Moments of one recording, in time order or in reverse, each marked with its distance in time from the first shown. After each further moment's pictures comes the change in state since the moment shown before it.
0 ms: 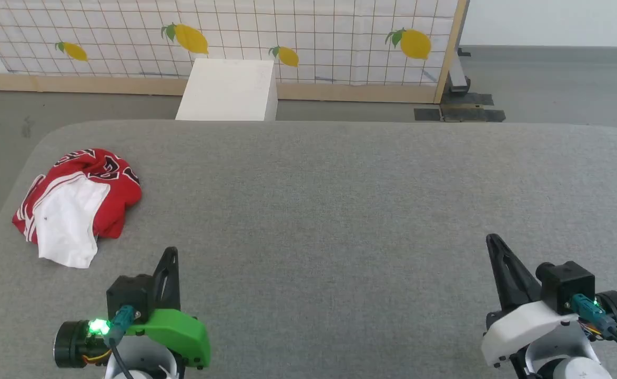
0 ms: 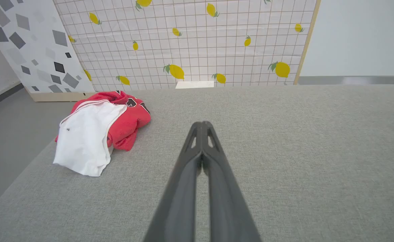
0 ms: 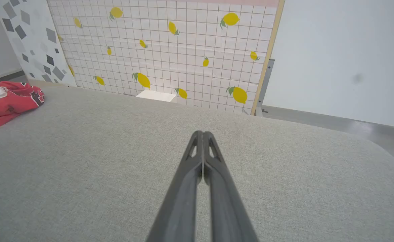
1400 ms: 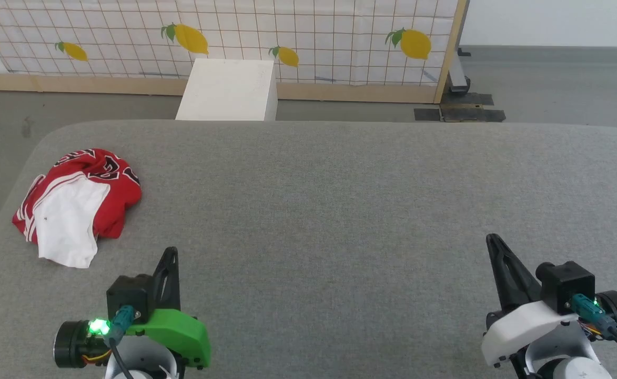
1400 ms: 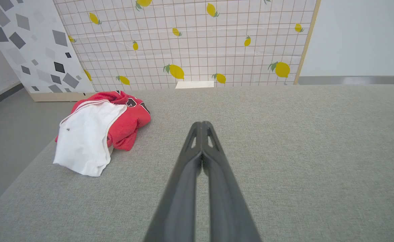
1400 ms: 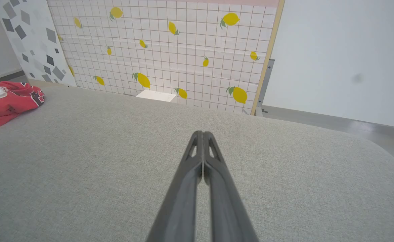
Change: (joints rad) left arm 0.000 0.000 0.000 0.000 0.000 0.000 0.000; right arm 0.000 0.000 0.000 0.000 0.000 0.000 0.000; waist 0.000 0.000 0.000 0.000
